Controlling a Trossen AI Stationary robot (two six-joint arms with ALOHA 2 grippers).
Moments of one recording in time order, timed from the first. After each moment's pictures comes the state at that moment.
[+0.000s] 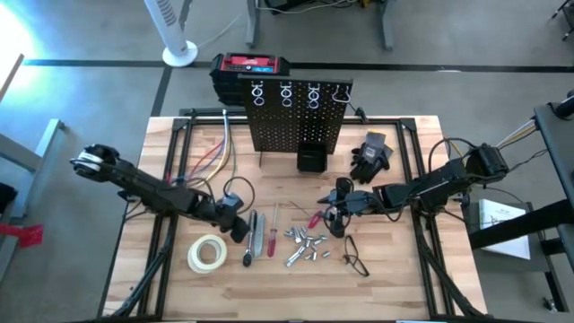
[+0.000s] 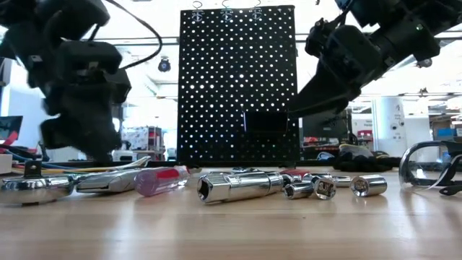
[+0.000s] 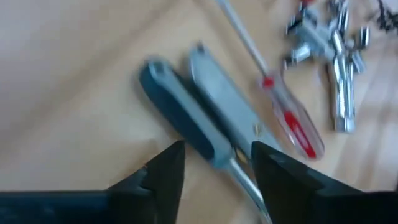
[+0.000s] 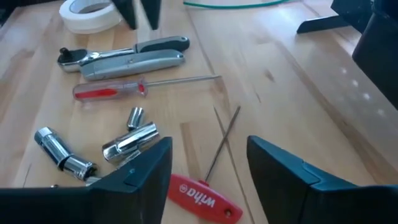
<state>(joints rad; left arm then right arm) -0.30 1.29 0.46 -0.07 -0.13 -1.14 0.21 1.43 0.55 0.30 0.26 0.29</state>
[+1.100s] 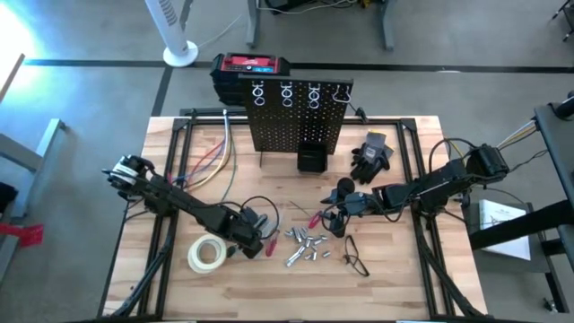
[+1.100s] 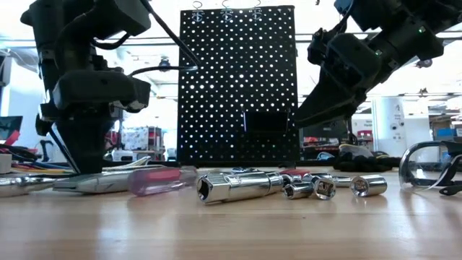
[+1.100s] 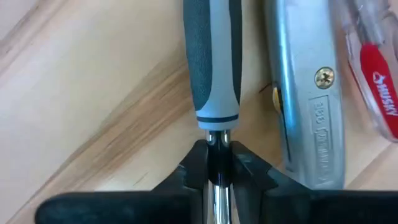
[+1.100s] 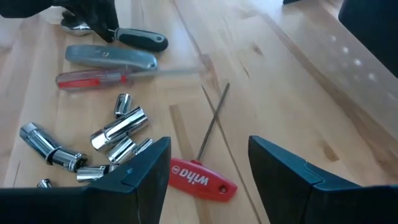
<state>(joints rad) -0.38 1.74 0.87 -0.55 -0.12 -1.15 0.21 1.43 0.55 0.21 0.29 0.39</state>
